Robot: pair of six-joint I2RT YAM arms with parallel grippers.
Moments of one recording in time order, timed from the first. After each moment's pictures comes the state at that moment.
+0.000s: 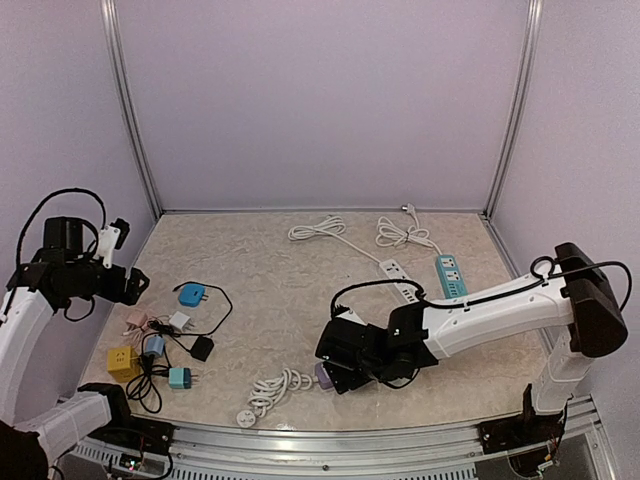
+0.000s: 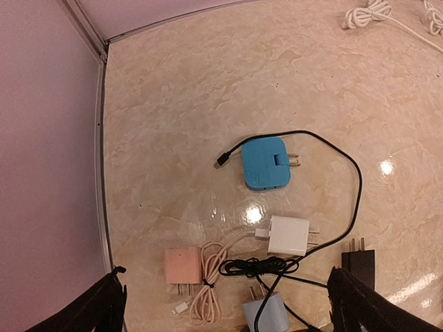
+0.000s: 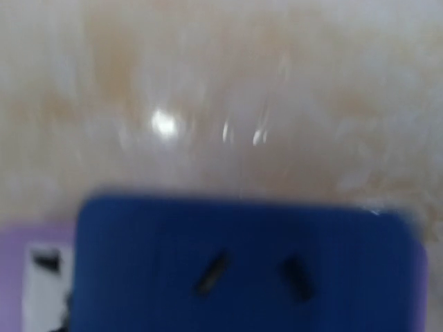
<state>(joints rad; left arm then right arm) 0.12 0.79 0.81 -0.75 0.18 0.33 1.32 1.75 1.12 -0.56 0.50 0.76</state>
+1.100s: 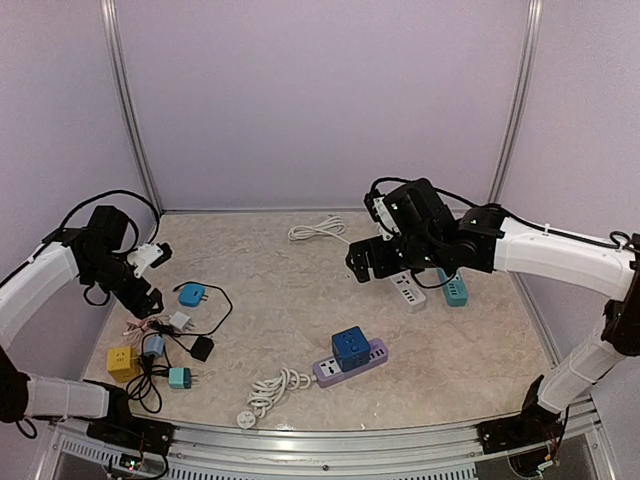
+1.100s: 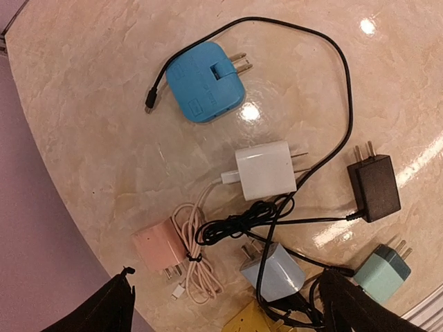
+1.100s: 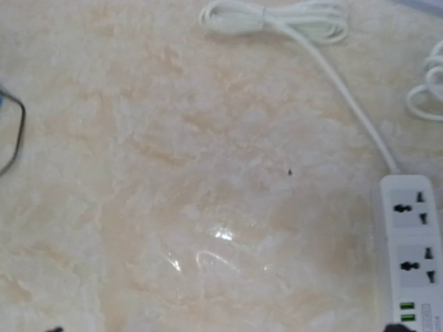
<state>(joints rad) -0.06 1.11 0.93 -0.94 0.04 0.58 0.92 1.49 1.29 -0.49 0.27 0.36</state>
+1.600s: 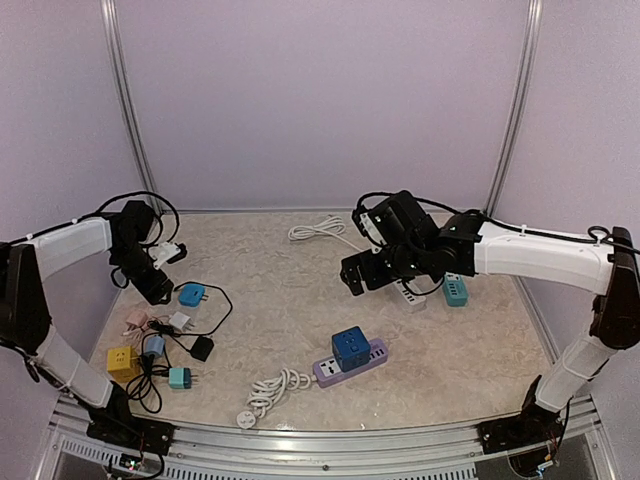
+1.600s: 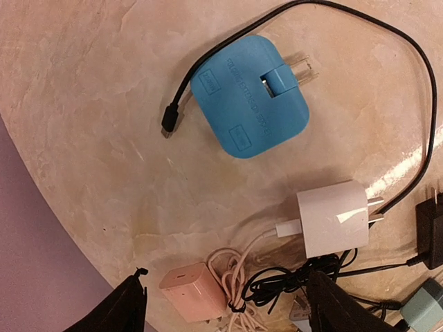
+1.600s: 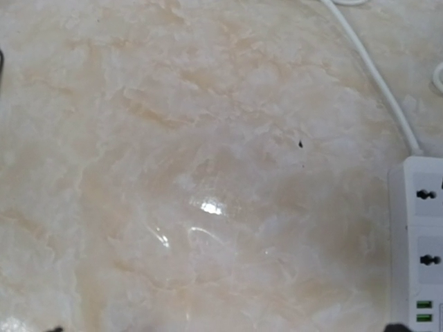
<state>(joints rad) -0.07 1.49 1.06 -0.84 -0.06 0.62 0.91 1.59 1.29 -0.48 0.25 0.31</state>
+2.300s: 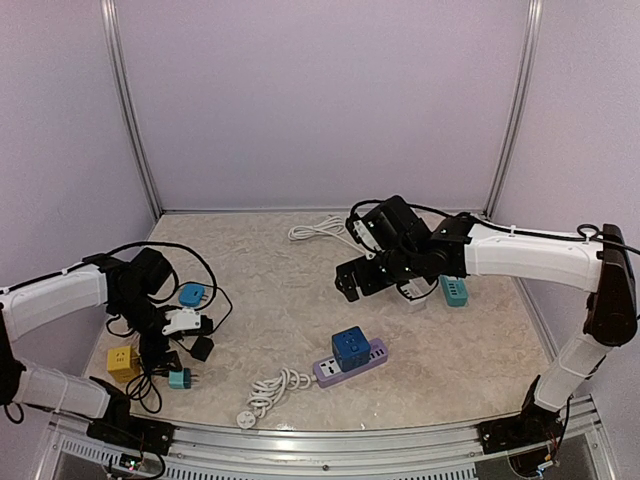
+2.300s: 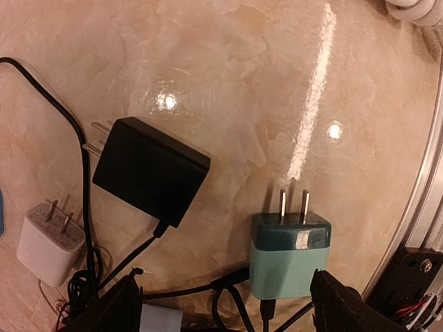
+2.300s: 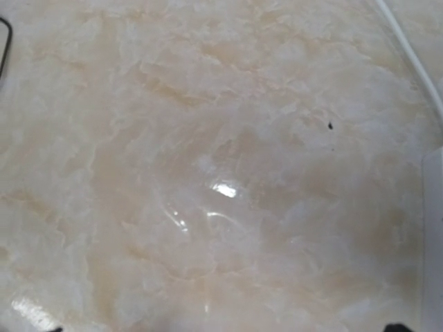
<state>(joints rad) -0.34 1.20 0.74 -1.00 0.19 0.98 0.91 1.63 1.30 -0.48 0.19 0.32</state>
